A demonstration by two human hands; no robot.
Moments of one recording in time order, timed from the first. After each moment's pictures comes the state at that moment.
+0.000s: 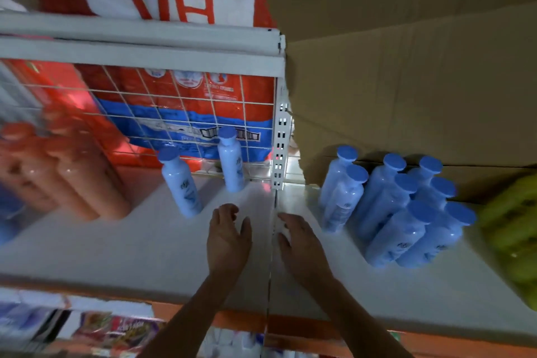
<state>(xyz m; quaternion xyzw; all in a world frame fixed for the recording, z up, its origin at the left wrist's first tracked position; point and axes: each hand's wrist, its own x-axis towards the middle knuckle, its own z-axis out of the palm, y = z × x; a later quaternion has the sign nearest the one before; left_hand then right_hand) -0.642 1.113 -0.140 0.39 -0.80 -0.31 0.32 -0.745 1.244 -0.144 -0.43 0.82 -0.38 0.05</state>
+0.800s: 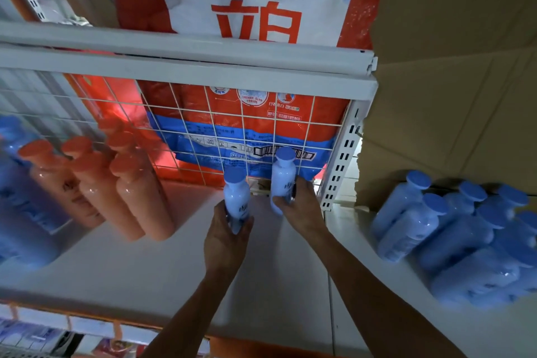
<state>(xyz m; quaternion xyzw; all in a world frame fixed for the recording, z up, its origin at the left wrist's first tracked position) -0.595 0.996 -0.128 0.44 -0.74 -0.41 0.31 -0.764 1.068 -0.110 -0.33 0.84 -0.43 0.10</state>
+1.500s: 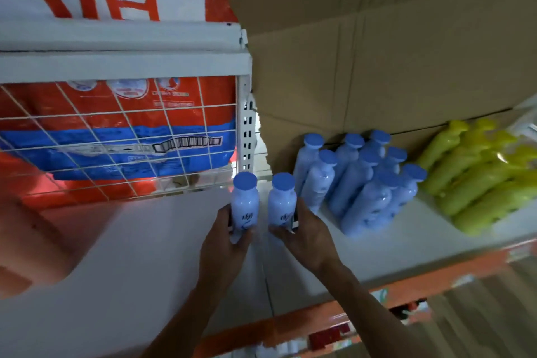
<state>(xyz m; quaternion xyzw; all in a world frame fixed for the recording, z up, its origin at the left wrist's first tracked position) -0.648 1.091 -0.141 0.22 -0.83 -0.48 0.20 -0.738 1.253 -0.104 -0.22 0.89 -0.39 0.03</state>
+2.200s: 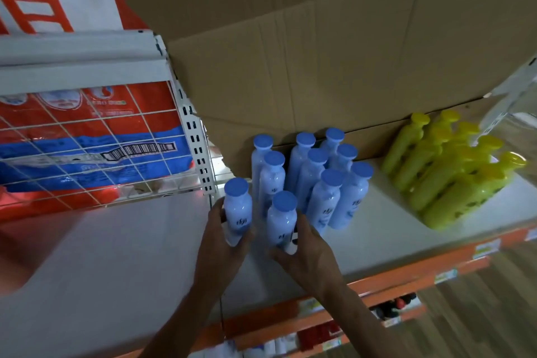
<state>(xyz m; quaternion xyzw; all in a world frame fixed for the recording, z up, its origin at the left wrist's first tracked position) -0.684 1.176 -0.112 0.14 -0.80 -0.52 0.25 -0.744 1.353 -0.102 -0.25 0.89 -0.39 0.00</state>
